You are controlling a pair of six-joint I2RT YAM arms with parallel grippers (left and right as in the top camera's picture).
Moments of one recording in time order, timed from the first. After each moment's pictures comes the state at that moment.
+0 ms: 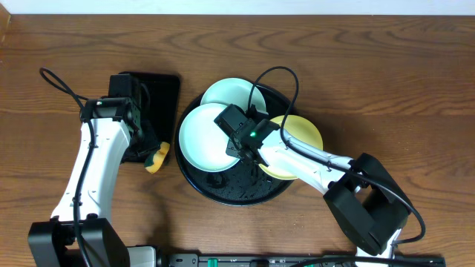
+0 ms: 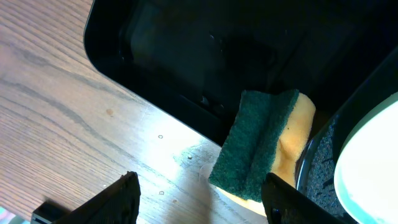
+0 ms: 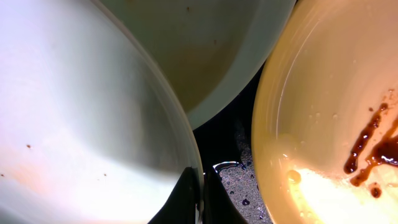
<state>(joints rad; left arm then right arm) 0.05 1.52 1.15 -1.12 -0.18 -0.38 0.81 1.96 1.30 -0.61 0.12 1.07</state>
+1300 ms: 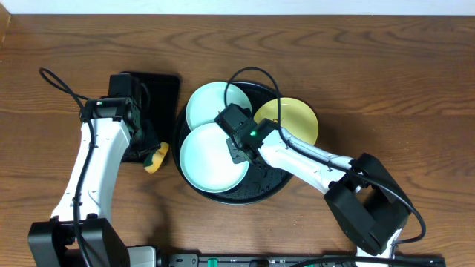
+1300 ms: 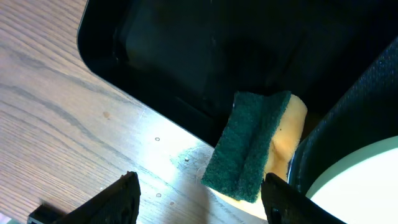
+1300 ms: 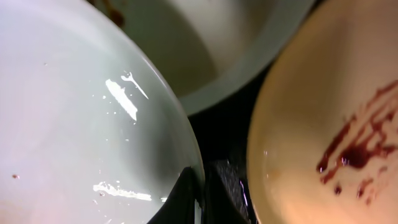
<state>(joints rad) 0.05 1.52 1.15 -1.11 -0.17 -0.38 0.81 1.96 1.30 -0.62 0.14 0.51</state>
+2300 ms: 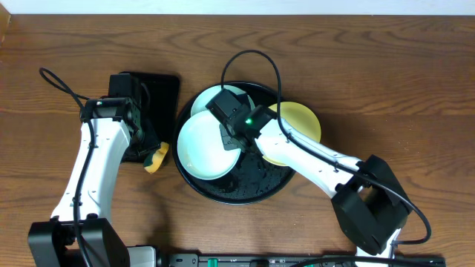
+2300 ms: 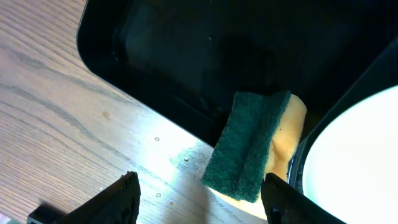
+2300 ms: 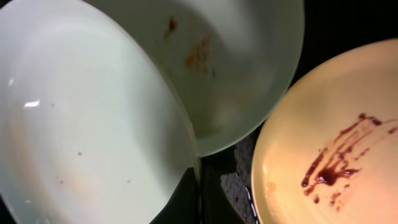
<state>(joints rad) 0.05 1.52 1.15 -1.11 -0.17 -0.38 0.81 1.96 1.49 -0.75 0.17 0.58</state>
